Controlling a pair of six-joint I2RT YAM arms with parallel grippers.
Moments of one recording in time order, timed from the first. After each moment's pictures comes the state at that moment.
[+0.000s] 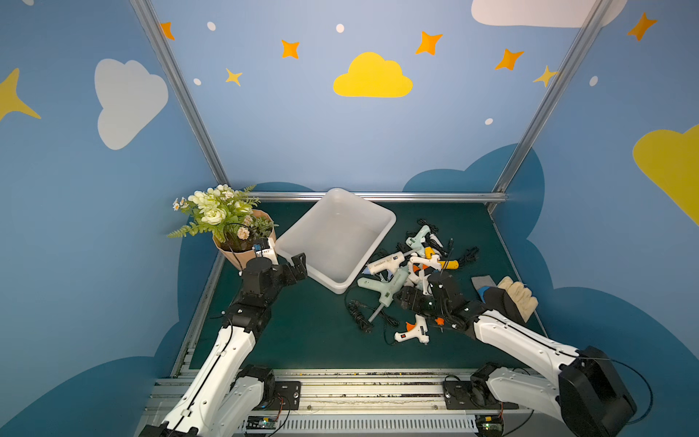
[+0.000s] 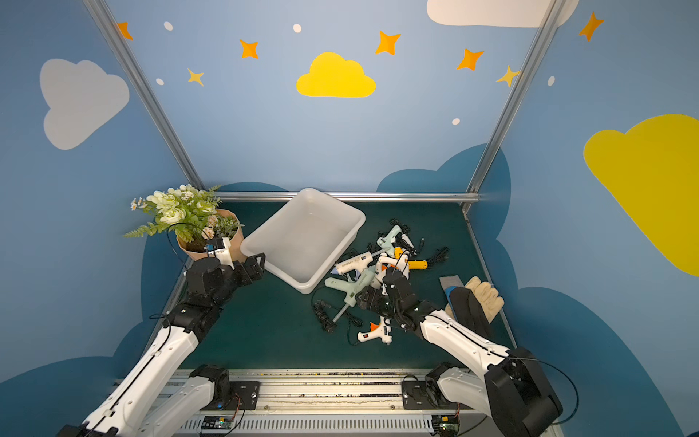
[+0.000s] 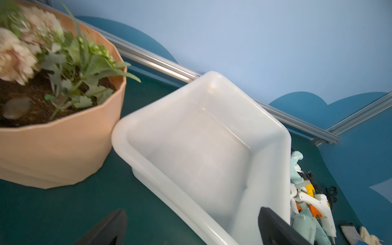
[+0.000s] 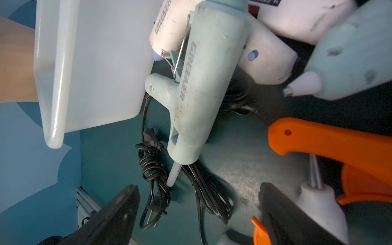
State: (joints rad) left arm -0.19 0.87 0.62 -0.17 0.02 -0.46; right arm 0.61 1.17 0.53 -0.15 -0.21 0.84
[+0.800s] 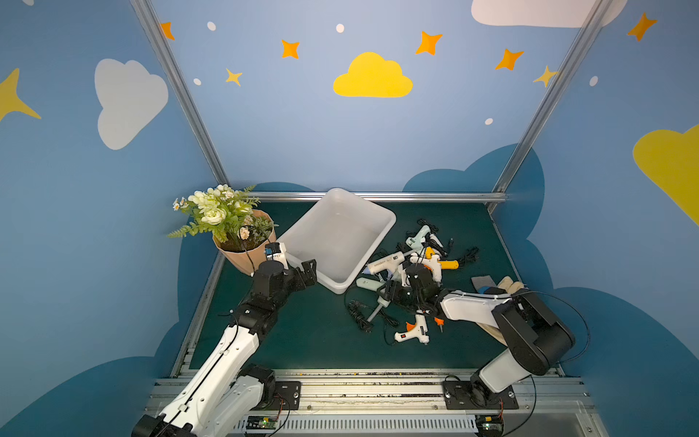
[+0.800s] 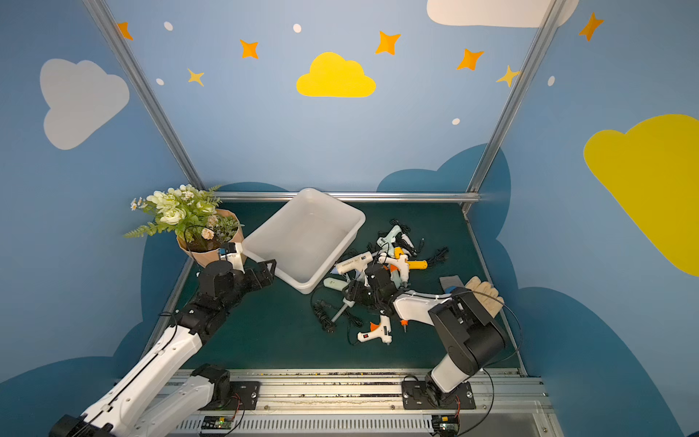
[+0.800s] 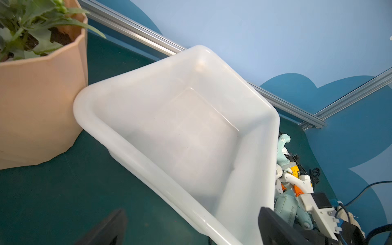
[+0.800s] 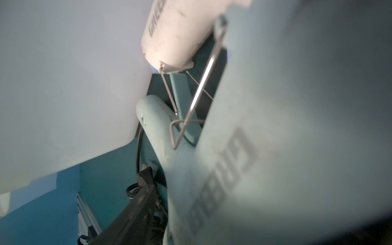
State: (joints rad) left arm -0.28 0.87 0.60 -0.17 -0.01 -0.52; right arm 0.65 1.62 0.64 0.19 -0.27 0.85
